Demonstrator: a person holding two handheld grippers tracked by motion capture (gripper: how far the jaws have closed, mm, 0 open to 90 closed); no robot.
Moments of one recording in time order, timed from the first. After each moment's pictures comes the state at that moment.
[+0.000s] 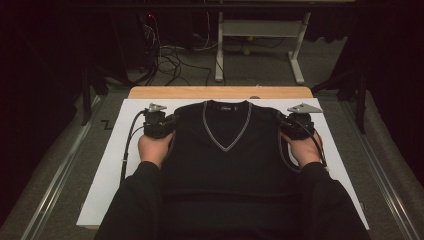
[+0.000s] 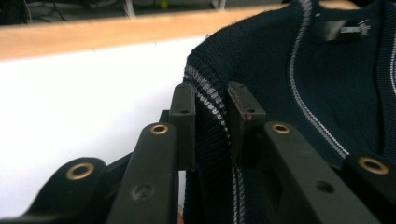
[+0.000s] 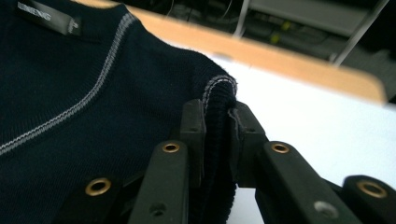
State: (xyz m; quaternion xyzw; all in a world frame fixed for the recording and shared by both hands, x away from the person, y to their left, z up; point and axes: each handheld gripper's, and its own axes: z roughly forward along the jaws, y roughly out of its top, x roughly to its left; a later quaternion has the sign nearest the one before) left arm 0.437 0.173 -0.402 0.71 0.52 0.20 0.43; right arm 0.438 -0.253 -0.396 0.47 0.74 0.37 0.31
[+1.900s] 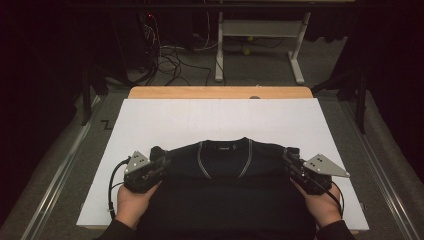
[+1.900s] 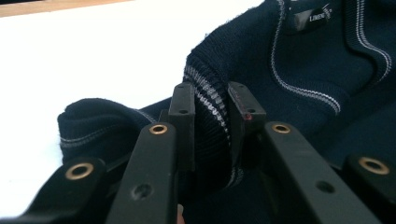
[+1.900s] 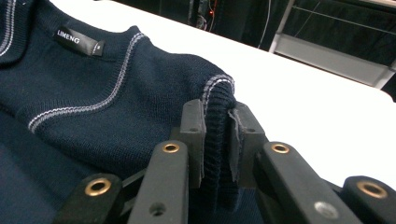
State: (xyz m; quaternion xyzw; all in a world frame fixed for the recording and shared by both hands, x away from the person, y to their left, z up) left arm 0.291 0.200 -0.442 0.75 0.43 0.18 0.47; right arm 0.295 -0.272 -0.429 0.38 0.74 0.45 0.33
